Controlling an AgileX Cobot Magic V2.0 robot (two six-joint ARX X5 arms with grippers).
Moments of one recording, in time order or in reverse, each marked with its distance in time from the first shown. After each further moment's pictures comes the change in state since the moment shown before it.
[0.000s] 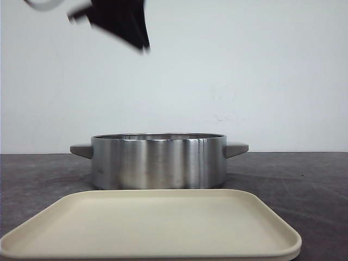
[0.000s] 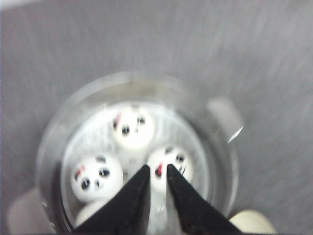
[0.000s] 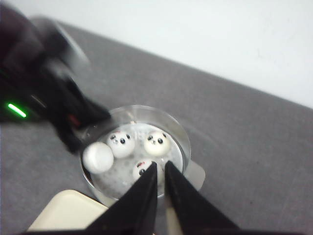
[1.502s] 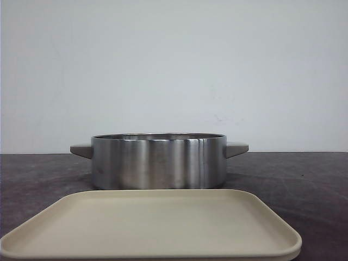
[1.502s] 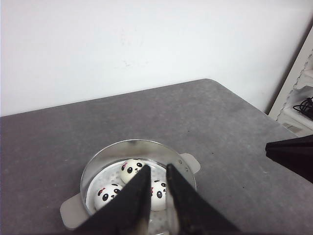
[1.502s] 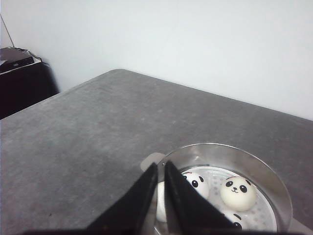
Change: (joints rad) left arm 0.000 -0.647 -0.198 -0.091 0.000 -0.008; right arm 0.000 -0.161 -0.650 0.861 -0.217 -0.097
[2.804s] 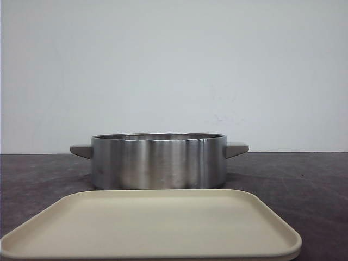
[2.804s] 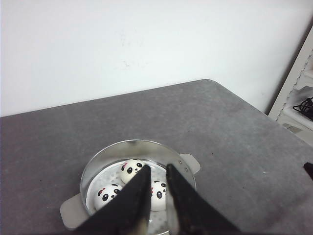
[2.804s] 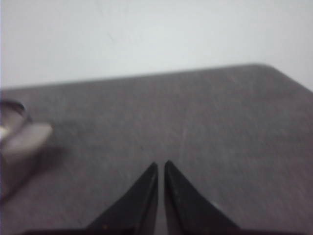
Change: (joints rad) left arm 0.000 -0.002 0.000 0.000 0.000 0.000; right arm -0.947 -0.997 -0.933 0.006 -0.247 -0.025
